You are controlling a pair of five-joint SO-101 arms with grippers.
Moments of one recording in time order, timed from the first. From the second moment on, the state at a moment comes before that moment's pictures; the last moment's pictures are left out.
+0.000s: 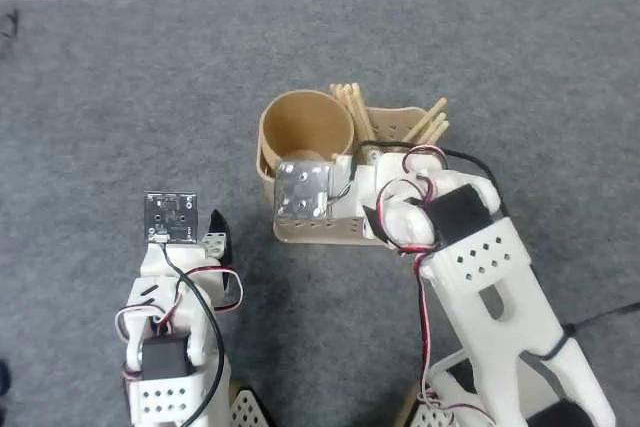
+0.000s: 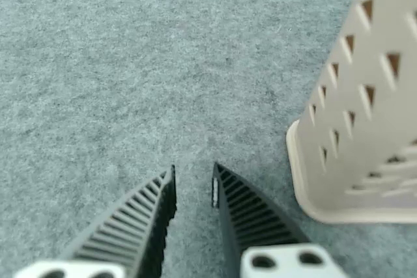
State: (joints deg) left arm -9.4 -103.1 97.5 52.1 2.6; right arm -29.0 -36.1 27.2 71.5 59.3
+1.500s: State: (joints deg) left arm -9.3 -103.1 97.5 52.1 2.6; right arm 3.4 -83.3 41.0 78.6 9.5
